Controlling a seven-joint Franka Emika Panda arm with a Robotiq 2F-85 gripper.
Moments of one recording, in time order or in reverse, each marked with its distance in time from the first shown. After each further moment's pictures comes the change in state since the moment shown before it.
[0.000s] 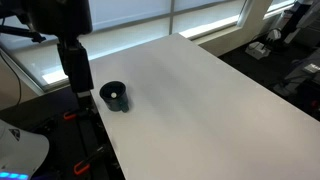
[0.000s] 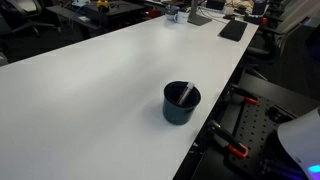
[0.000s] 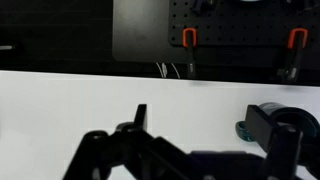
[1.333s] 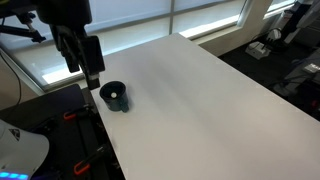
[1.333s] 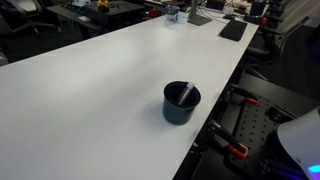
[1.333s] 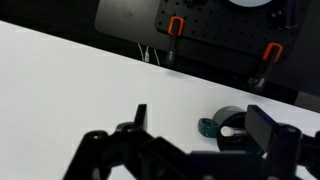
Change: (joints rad) arm 0.130 0.000 -0.036 0.005 0.045 0.012 -0.171
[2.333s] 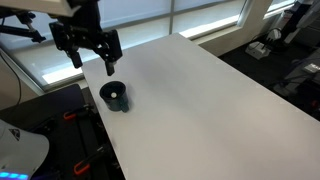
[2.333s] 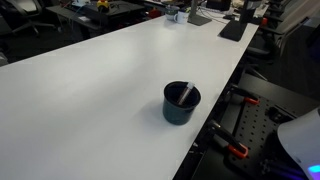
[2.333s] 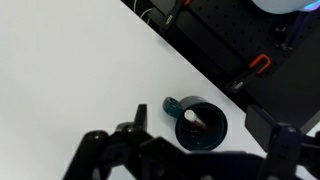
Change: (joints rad) arm 0.133 0.063 -0.057 -0.001 0.024 0.119 -0.356
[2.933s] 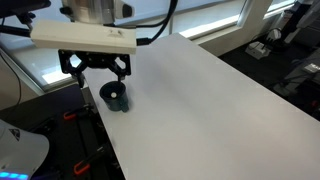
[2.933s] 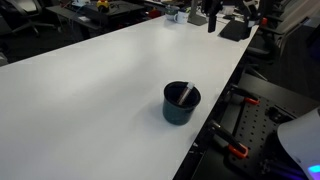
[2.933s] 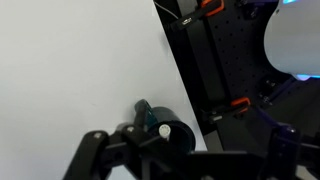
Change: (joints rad) arm 0.011 0.147 -0.113 0.000 0.006 0.072 -0.550
